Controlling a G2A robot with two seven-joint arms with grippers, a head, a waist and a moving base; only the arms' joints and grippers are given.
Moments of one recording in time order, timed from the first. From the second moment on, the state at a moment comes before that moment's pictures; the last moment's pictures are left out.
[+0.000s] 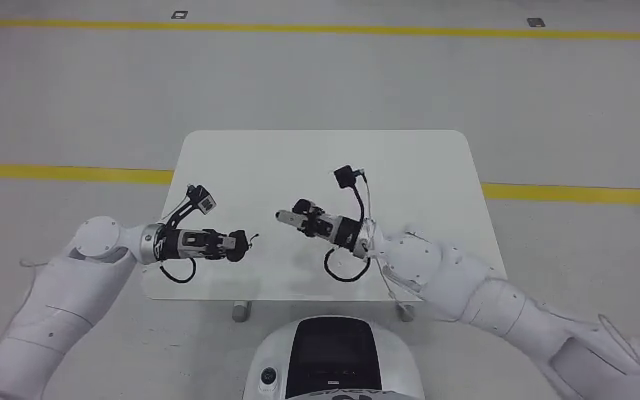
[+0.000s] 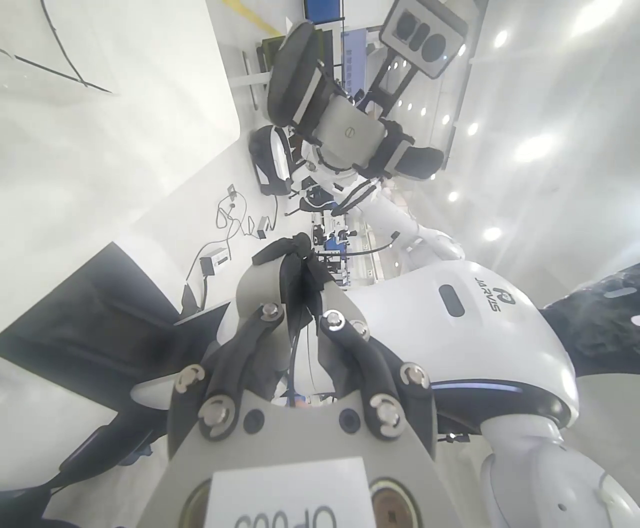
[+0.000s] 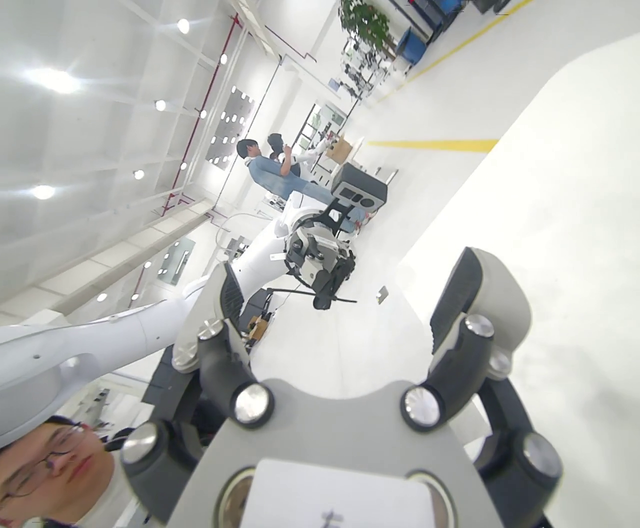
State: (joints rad) left arm 1.19 -0.70 -1.07 -1.36 -0.82 -0.34 -1.39; right arm -0.90 -1.08 0.45 -1.54 0.25 -0.34 0.22
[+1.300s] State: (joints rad) left arm 1.11 -0.78 -0.88 -1.28 -1.18 -0.34 -1.39; right arm -0.97 -1.25 0.65 -1.22 0.84 -0.34 0.94
